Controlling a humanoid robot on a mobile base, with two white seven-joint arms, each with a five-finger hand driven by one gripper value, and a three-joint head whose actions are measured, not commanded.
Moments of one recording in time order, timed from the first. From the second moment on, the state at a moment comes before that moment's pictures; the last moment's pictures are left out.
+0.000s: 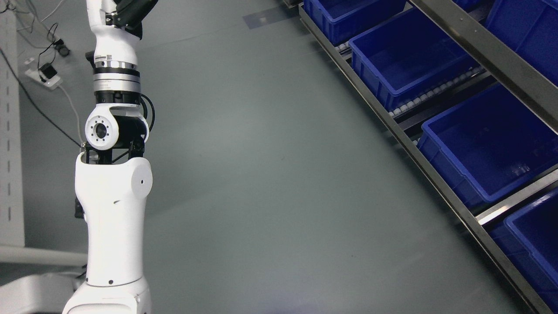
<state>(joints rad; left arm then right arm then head) -0.61 0.00 0.00 -1.56 0.28 -0.14 0.00 0.00 0.00 -0.09 0.00 0.00 -0.10 -0.03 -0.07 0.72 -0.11</state>
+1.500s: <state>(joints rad) -0.62 0.00 -0.03 -1.70 0.28 -0.12 -0.07 0.00 0.00 -0.09 0.00 0.00 -0.10 -0.03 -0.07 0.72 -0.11</state>
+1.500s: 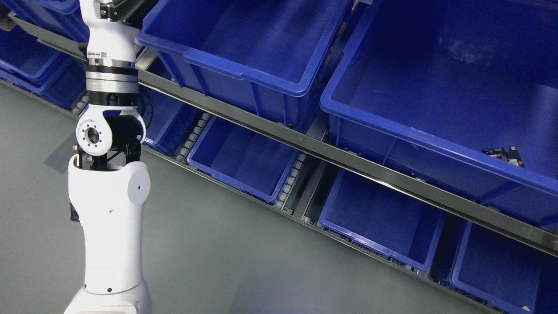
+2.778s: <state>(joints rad) -0.90 0.00 -0.16 -1.44 0.34 0.39 -0.07 0.00 0.00 -0.09 0.00 0.00 -0.10 -0.03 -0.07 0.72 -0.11</state>
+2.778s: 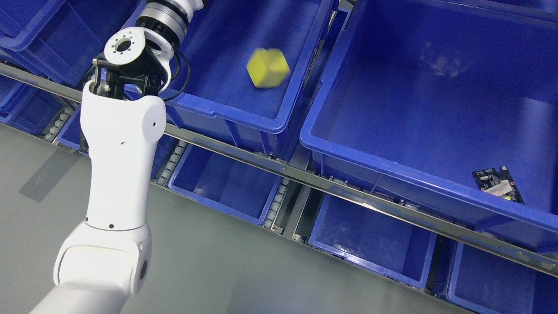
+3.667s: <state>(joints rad) -0.63 0.00 -0.20 -1.61 0.34 0.03 -0.07 0.00 0.00 -0.09 0.00 0.00 -0.10 -0.03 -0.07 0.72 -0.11</state>
